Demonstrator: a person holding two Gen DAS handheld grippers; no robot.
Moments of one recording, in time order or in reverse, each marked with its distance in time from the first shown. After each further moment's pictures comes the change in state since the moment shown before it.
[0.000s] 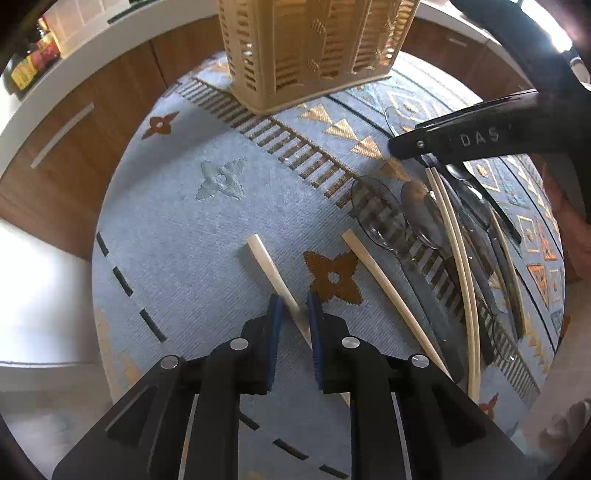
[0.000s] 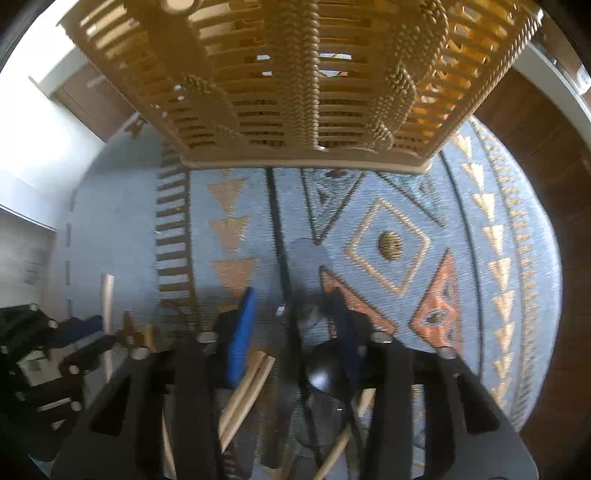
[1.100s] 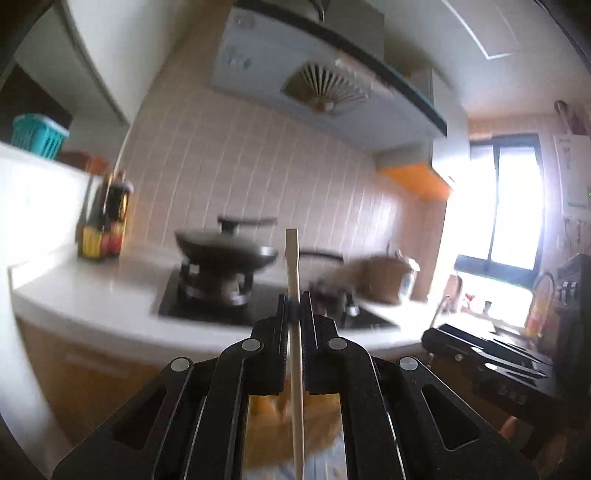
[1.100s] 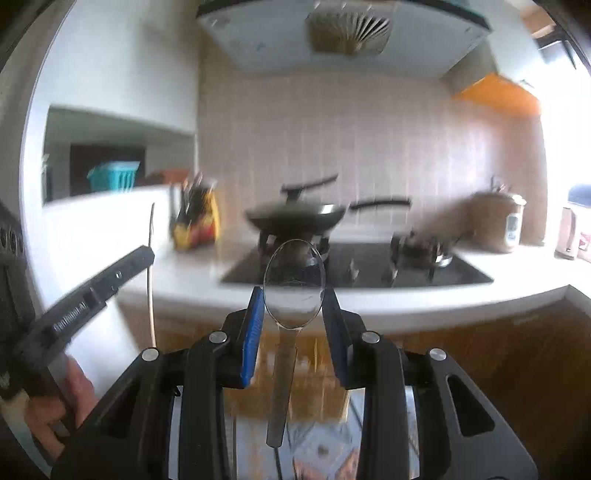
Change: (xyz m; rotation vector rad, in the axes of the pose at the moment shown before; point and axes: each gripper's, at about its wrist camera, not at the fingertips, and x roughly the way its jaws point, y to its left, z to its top) left arm -0.189 -0.040 0.055 -0.231 -1.292 -0.008; right arm -0.242 -0.032 -0.055 0.028 -1.134 0.016
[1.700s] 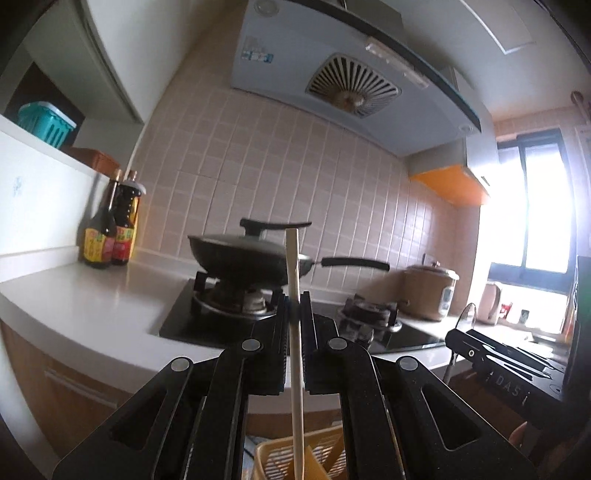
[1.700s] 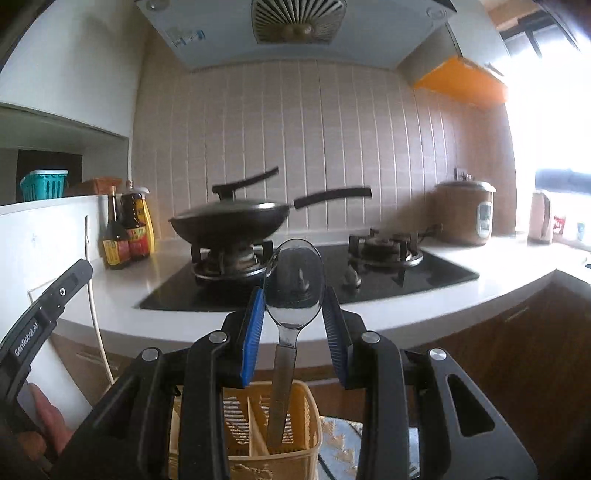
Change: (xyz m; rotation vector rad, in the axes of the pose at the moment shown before) left arm 0.094 0.039 -0.044 0.002 -0.041 0.089; right arm 0.122 -0.041 -0.029 0.050 -0.015 -0.191
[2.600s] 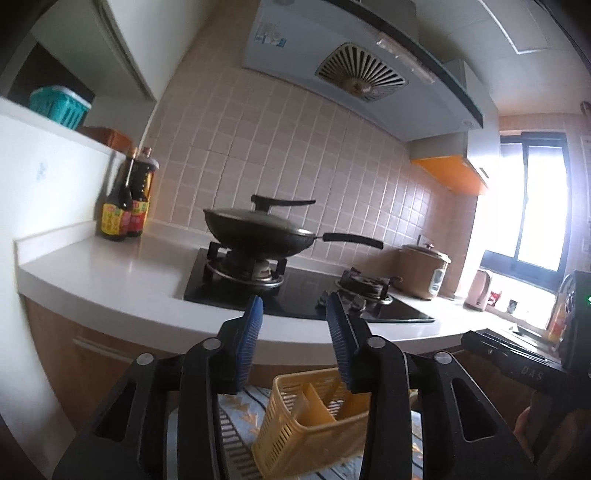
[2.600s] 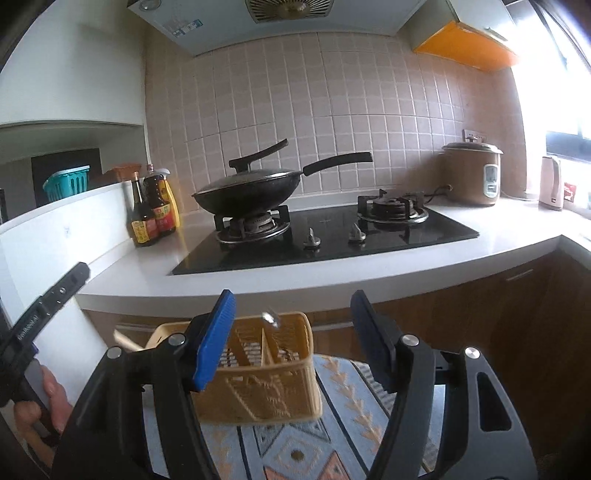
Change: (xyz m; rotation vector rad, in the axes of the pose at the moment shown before) left arm -0.071 0.022 0.024 -0.046 0.130 -0.010; right arm -0.078 -0.029 0.002 0.049 0.167 0.101
